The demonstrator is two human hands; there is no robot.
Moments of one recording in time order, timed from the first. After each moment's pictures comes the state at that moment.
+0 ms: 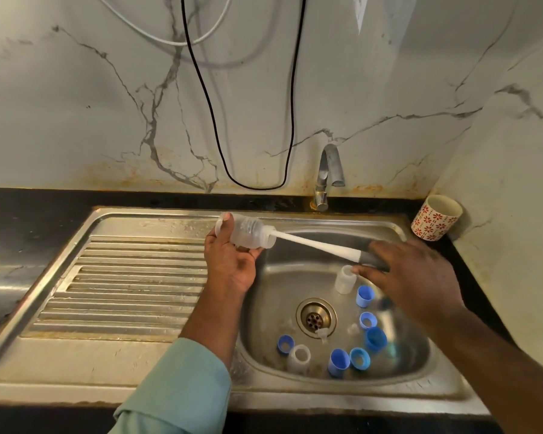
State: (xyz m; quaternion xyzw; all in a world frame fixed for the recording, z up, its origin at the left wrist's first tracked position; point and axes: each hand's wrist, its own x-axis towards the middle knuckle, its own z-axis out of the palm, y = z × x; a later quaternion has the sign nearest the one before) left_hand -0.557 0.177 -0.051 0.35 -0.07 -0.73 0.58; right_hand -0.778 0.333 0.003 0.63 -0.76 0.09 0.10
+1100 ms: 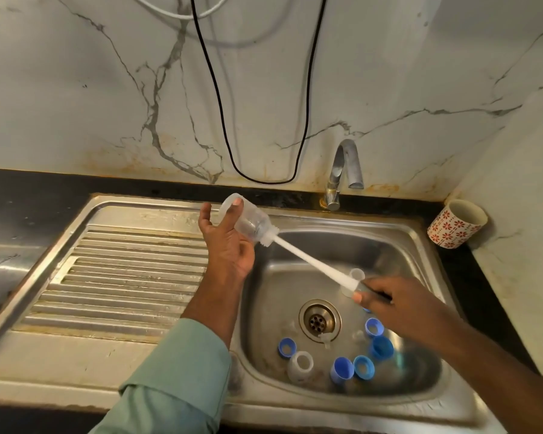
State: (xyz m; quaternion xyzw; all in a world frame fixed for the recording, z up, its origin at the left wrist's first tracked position) left_hand -0.563 0.138 -0.055 0.35 -0.11 -0.69 0.63; right_hand -0.776 0.314 -0.018 0.59 -0.74 0.14 -0.28
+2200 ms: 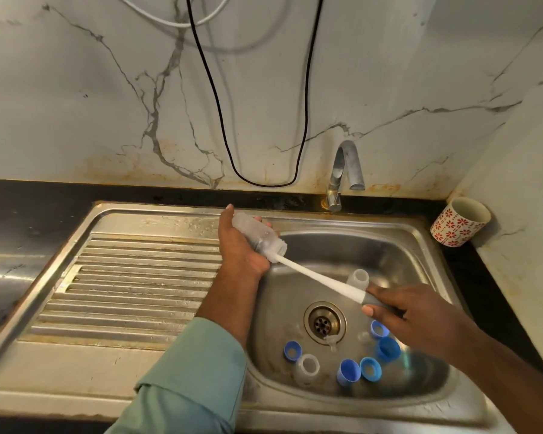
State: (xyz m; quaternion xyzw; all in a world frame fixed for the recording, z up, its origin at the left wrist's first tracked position) left_hand -0.573 0.145 -0.034 0.42 0.01 -0.76 0.50; right_hand -0.785 0.326 -0.020 0.68 -0.70 0.11 -0.20
